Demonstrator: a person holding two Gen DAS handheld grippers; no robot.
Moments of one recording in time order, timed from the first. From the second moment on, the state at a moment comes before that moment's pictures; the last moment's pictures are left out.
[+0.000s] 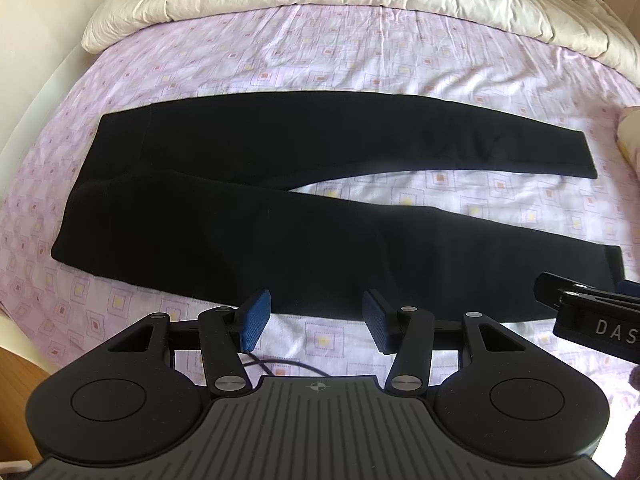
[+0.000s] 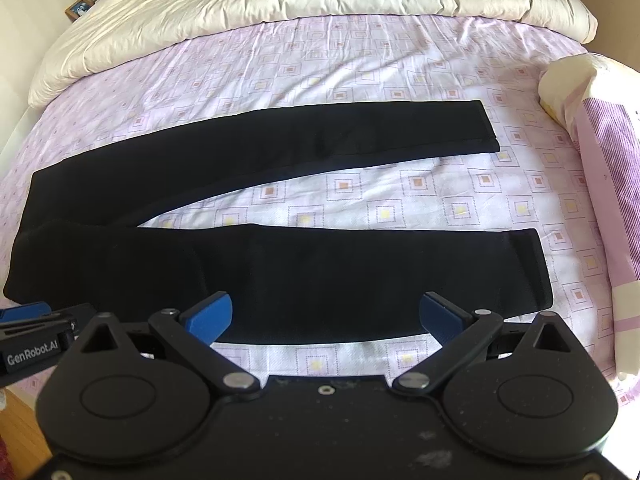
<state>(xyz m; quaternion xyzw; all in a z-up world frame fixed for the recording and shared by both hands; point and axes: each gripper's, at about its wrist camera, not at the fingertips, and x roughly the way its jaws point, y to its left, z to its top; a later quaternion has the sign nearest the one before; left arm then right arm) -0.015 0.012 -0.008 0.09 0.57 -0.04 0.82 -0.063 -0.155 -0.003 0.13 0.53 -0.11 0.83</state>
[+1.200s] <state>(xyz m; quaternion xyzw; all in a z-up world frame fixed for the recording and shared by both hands) -0.020 0.027 -0.014 0.06 0.57 -0.03 0.82 -0.065 -0.148 -0.005 0.12 0.53 -0.08 0.83</state>
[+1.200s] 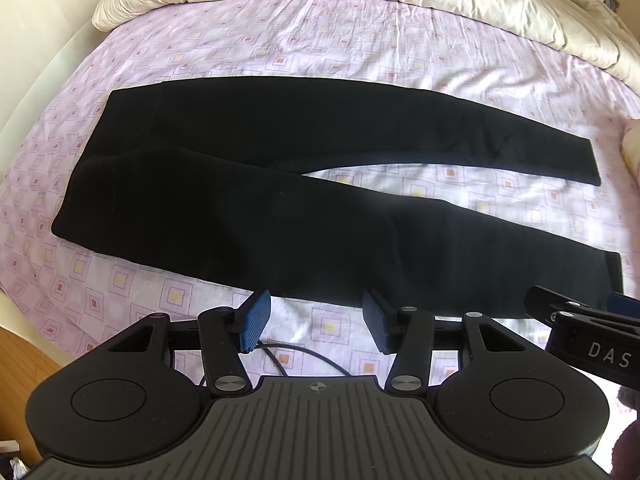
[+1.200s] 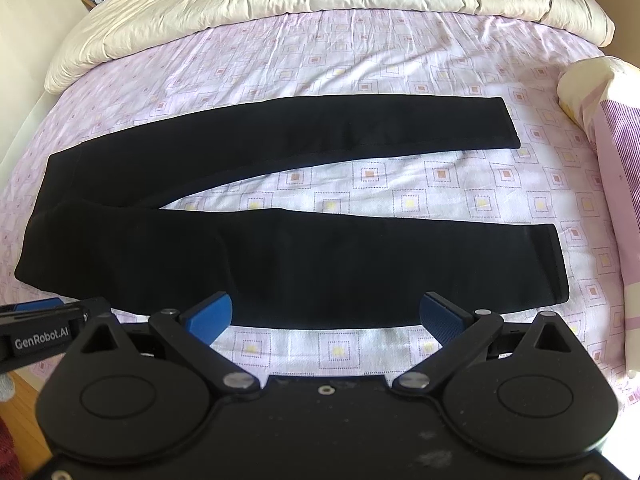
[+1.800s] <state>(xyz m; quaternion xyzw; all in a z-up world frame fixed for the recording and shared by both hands) -0.022 0.026 -0.015 0.07 0.58 -0.02 0.81 -0.065 -0.152 -0.009 0.14 0.53 -0.08 0.83</state>
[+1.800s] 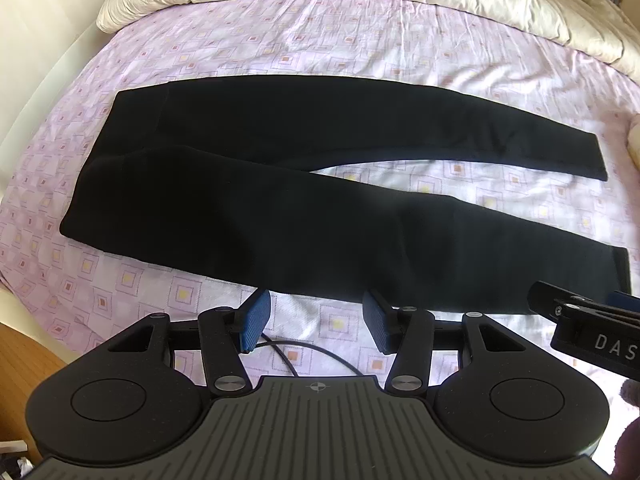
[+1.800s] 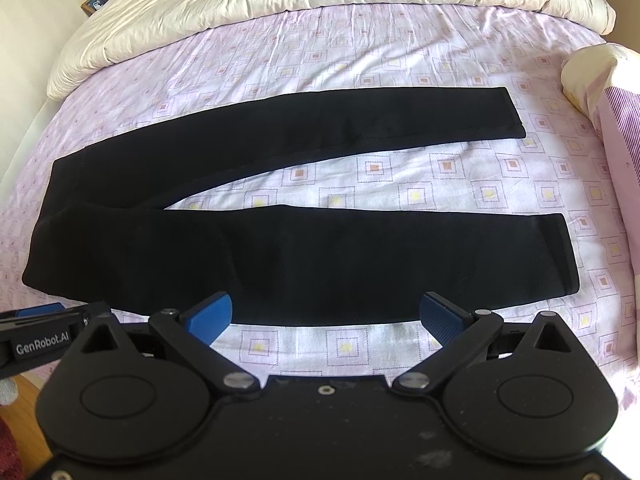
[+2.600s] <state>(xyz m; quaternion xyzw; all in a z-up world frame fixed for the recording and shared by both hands) -0.018 0.022 -0.021 0.08 0.59 -0.02 0.80 -0.060 -0.158 -0.022 0.16 0.54 -0.07 0.82</state>
